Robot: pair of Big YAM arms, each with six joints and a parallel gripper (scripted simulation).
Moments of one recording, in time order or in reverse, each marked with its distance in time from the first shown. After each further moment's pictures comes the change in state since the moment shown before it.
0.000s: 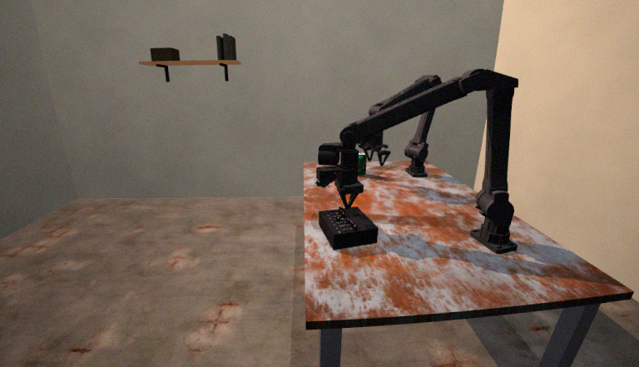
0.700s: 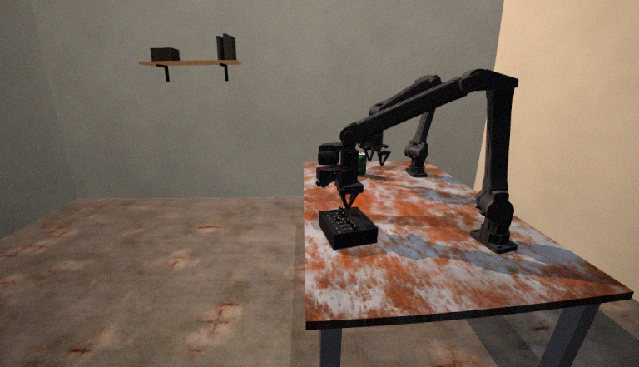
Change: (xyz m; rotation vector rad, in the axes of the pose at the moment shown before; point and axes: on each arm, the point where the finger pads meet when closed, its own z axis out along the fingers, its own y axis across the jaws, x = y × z) left arm 0.000 0.000 0.000 0.000 0.000 0.000; right arm 0.000 0.000 0.000 0.000 0.000 0.000
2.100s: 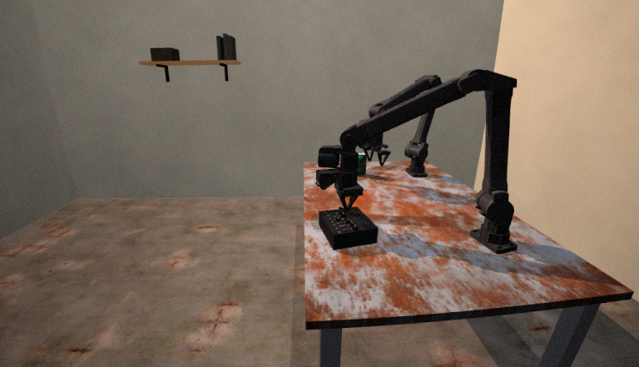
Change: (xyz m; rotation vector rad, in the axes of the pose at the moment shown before) left arm -0.001 -0.001 0.009 0.004 -0.007 0.000; right arm 0.000 0.000 0.000 0.000 0.000 0.000
